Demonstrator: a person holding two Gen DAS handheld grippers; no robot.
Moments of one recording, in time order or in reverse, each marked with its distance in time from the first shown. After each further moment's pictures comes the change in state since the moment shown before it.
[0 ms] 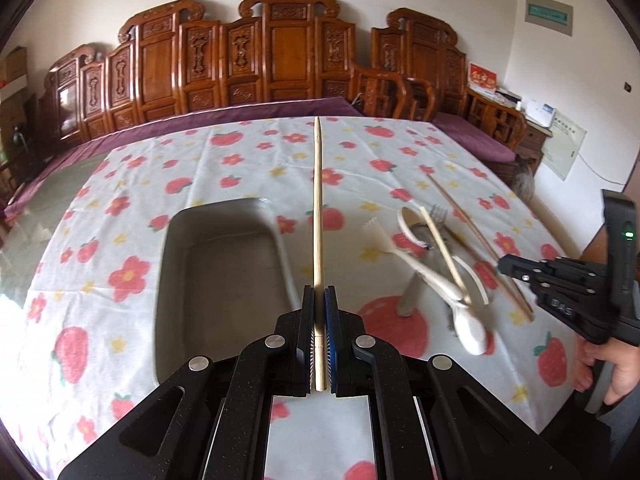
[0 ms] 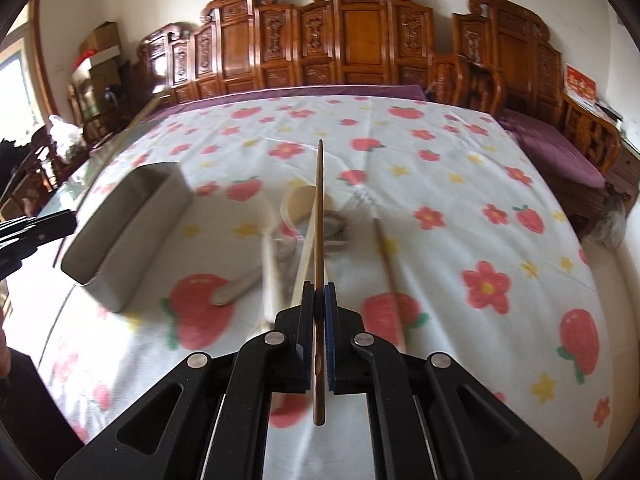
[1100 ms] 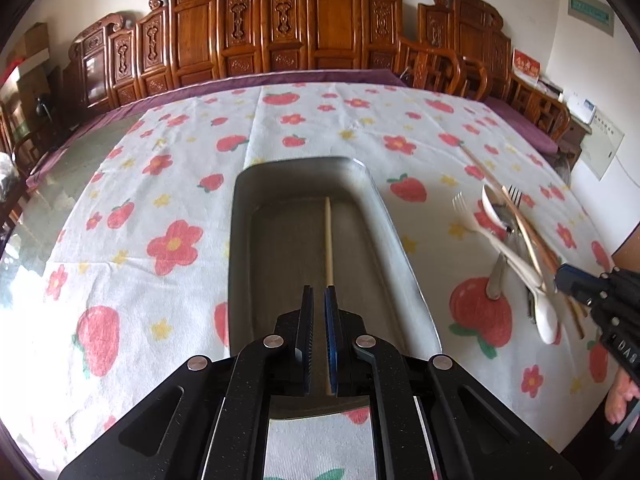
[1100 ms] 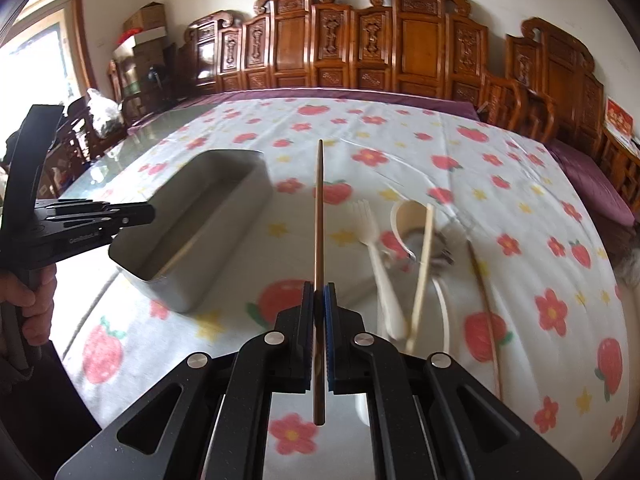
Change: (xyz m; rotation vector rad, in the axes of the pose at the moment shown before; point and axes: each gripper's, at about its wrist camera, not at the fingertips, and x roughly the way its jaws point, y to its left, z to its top) left arm 0.027 0.066 -0.009 -0.066 0.095 0.094; right arm 0.003 0.082 0.007 -0.123 -0.002 0.093
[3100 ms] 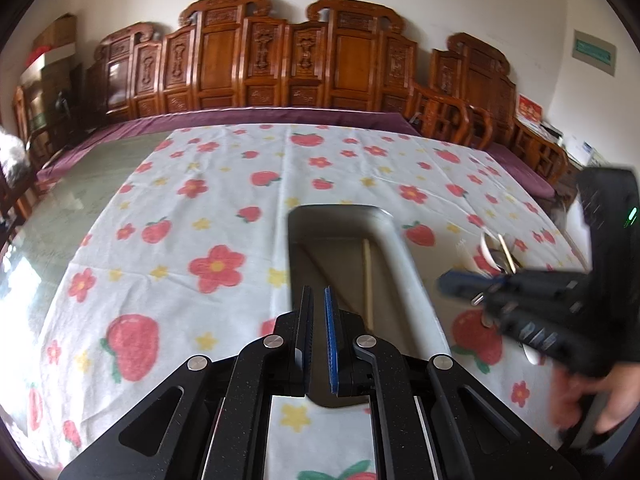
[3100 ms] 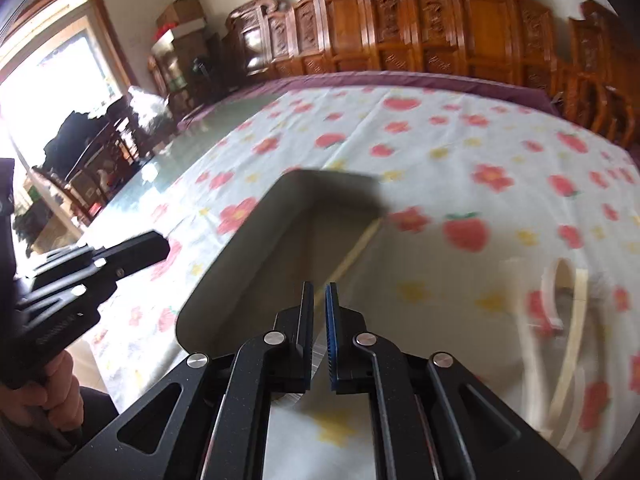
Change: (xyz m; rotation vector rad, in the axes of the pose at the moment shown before) left arm -0.041 0.034 0.000 -0.063 -0.127 -0.016; right arm 0.052 0.061 0.067 0.032 0.057 0.216
